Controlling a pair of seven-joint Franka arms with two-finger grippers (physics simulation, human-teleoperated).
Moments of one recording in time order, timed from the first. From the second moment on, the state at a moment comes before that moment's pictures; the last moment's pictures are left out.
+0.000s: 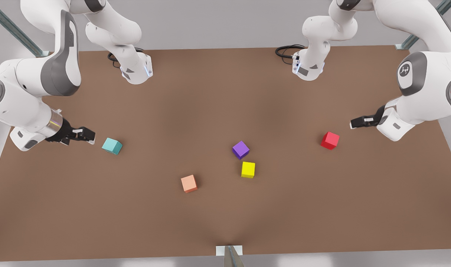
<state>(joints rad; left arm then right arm) -0.08 0.21 0.08 -1.40 -0.10 1.39 -0.11 -0.02 0.18 0.05 -1.43 0.02 1.59 0.03</state>
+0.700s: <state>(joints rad) -0.14 0.21 0.25 -2.24 -0.22 2.16 -0.57 -0.03 0.20 0.05 -1.44 0.04 1.60 0.01</state>
